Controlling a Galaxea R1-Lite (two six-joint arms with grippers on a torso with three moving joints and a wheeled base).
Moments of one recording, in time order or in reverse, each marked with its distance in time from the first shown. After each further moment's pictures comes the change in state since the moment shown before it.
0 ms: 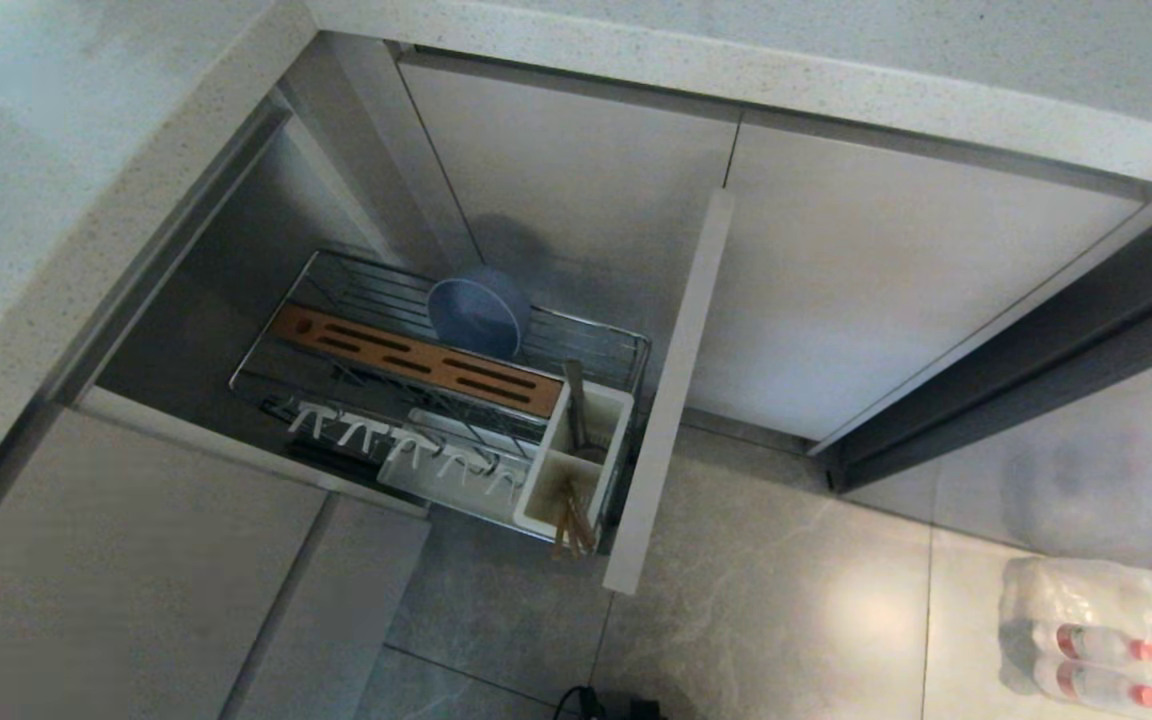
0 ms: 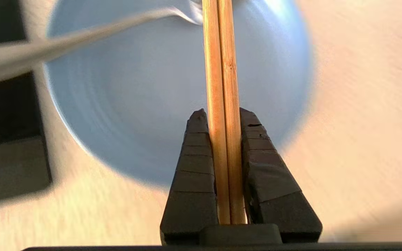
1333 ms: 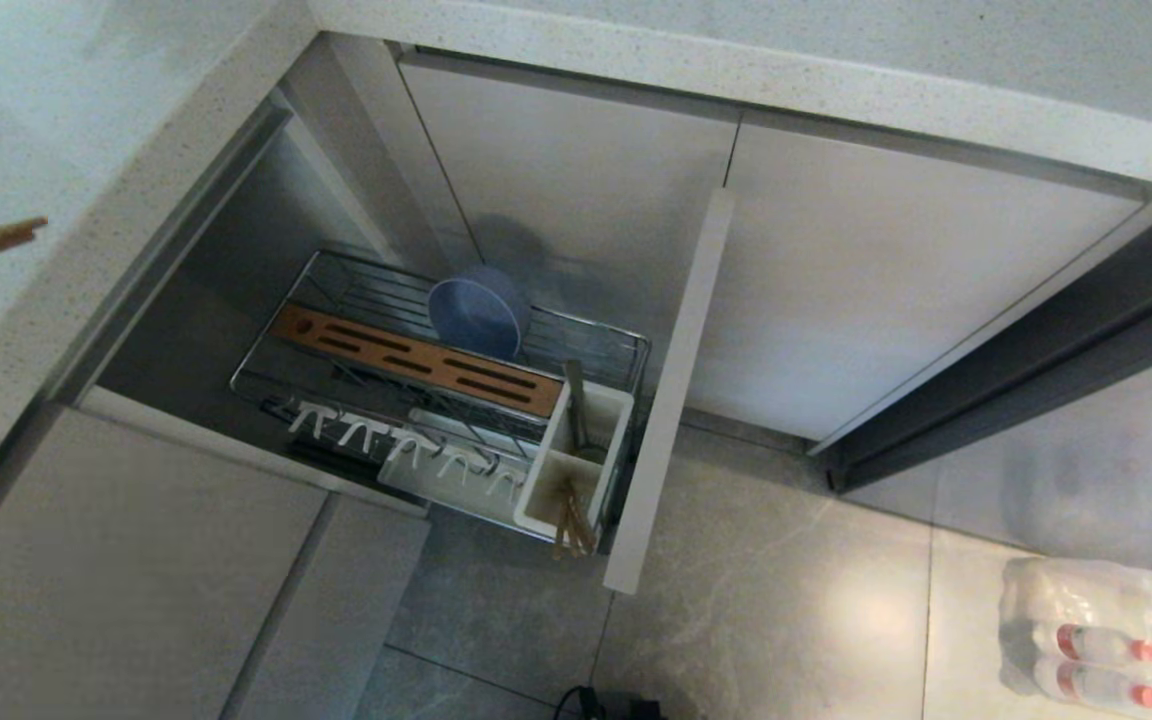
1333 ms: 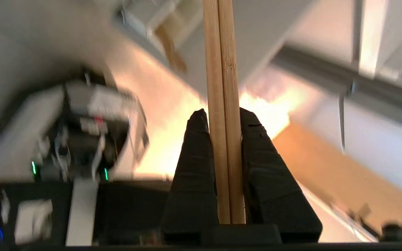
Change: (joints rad) left arm -0.491 -0.098 -0.257 0.635 -0.612 0.059; right arm 0.000 0.000 0.000 0.000 0.000 0.000
